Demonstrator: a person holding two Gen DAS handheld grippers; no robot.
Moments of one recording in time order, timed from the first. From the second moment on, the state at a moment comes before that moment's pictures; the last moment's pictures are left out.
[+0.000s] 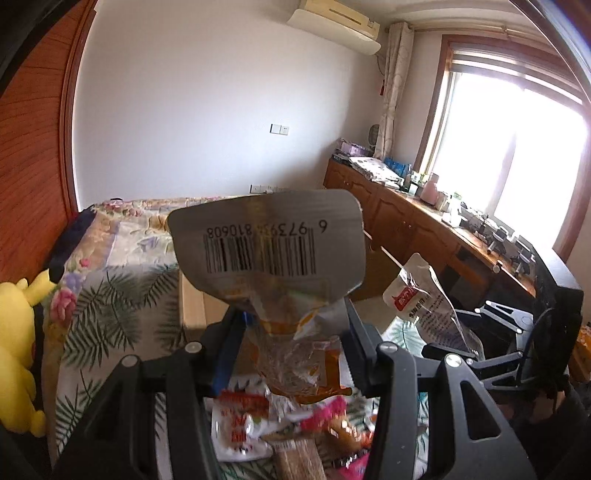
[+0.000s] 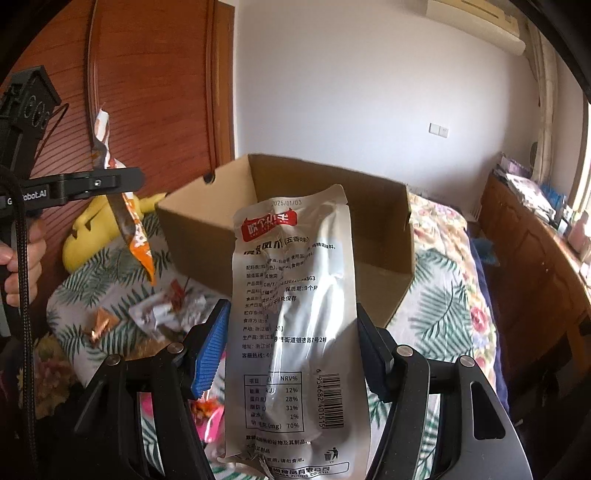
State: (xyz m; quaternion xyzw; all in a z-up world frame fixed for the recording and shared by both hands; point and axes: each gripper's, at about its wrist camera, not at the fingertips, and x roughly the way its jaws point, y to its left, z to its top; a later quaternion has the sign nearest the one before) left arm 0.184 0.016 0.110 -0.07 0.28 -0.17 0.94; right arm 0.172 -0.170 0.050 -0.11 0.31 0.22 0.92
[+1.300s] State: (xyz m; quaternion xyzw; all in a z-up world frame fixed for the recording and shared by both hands) left arm 0.287 -0.011 0.093 -0.02 0.33 -0.10 0.94; right arm 0.311 -0.140 0.046 -0.09 0.35 0.14 0.92
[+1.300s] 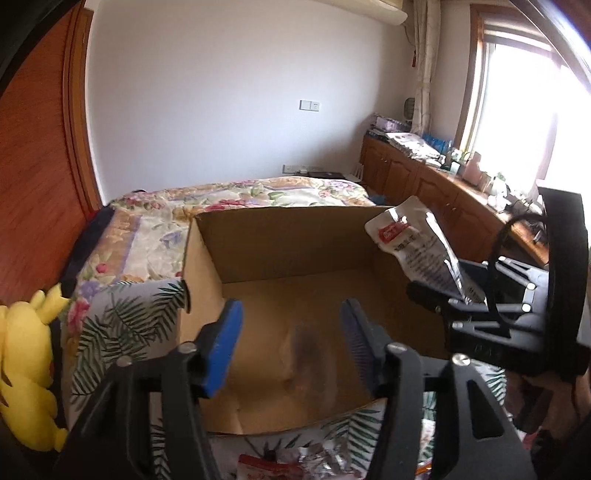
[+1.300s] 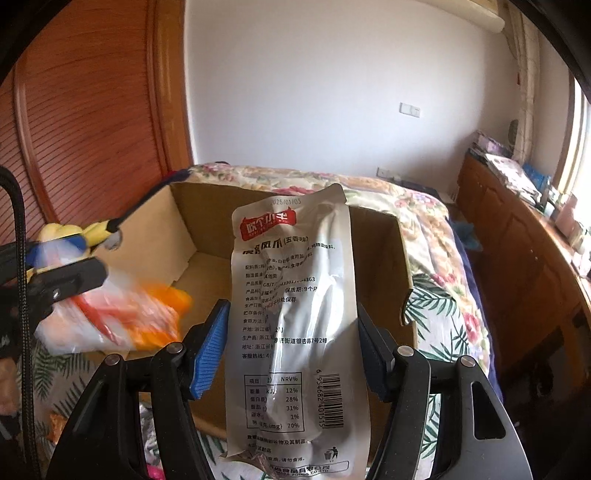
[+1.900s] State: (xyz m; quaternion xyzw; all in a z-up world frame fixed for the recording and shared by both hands) left arm 0.250 -0.001 0.102 -0.01 0.30 -0.11 0.95; right arm 0.292 -0.147 0.056 -0.06 0.33 0.16 0.93
